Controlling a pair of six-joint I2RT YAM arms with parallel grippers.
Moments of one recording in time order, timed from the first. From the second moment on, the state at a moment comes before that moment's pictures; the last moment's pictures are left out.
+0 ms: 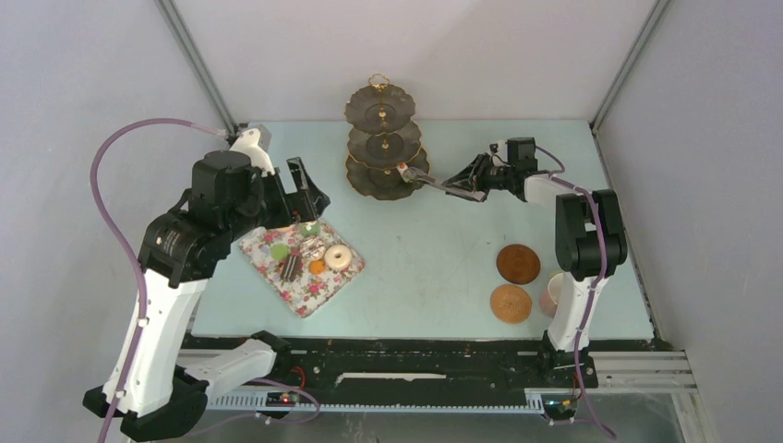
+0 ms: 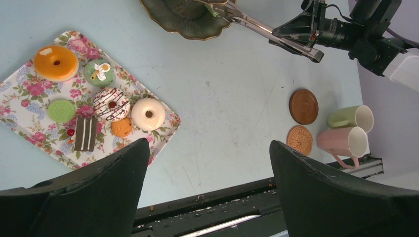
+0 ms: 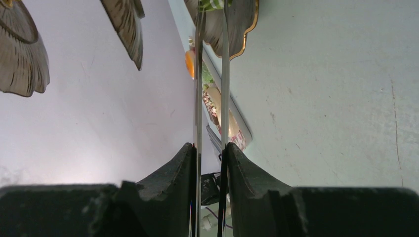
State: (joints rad) left arm -0.44 1.01 1.61 -1.14 -0.05 -0.50; right arm 0.13 1.98 1.27 0.01 -0.93 1.07
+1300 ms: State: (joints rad) left arm -0.44 1.02 1.61 -1.15 -0.04 -0.49; right arm 0.10 1.94 1.27 -0.20 -0.91 0.97
